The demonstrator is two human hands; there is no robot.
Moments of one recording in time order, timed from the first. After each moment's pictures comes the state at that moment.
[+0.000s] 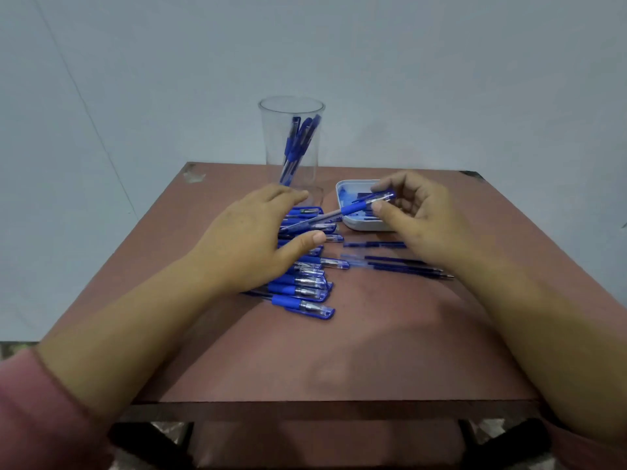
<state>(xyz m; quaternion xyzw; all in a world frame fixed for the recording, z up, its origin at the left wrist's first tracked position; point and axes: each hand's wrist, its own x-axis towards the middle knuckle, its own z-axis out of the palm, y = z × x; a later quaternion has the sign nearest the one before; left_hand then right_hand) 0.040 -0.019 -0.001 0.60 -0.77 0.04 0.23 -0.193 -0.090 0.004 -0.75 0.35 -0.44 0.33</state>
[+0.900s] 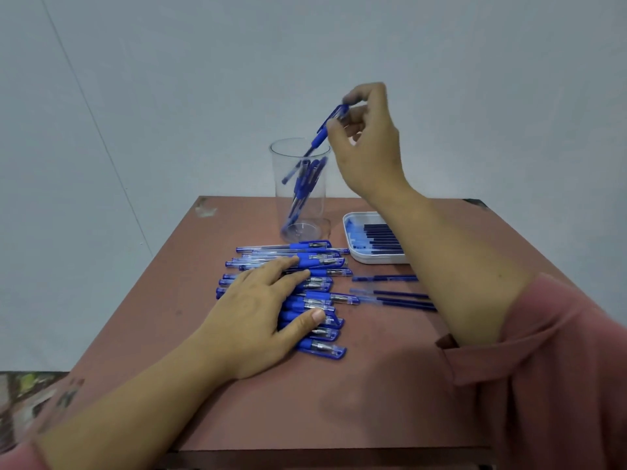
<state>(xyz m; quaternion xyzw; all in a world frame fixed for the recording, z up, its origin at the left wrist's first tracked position) 0.047 0.011 -0.029 0.62 -0.76 -0.04 0.18 -0.098 -0.148 0.084 -0.72 0.31 -0.59 0.19</state>
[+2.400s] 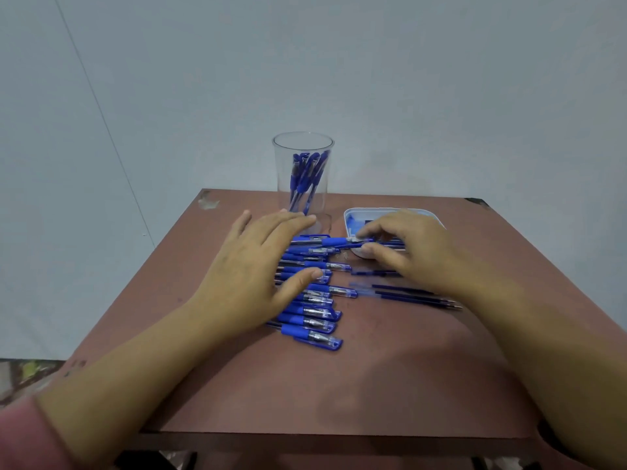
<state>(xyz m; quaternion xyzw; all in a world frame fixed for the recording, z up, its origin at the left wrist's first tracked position) 0.046 -0.002 -0.008 0.54 -0.77 0.11 0.31 -0.191 -0.099 0.017 -0.89 0.34 -0.27 0.08</state>
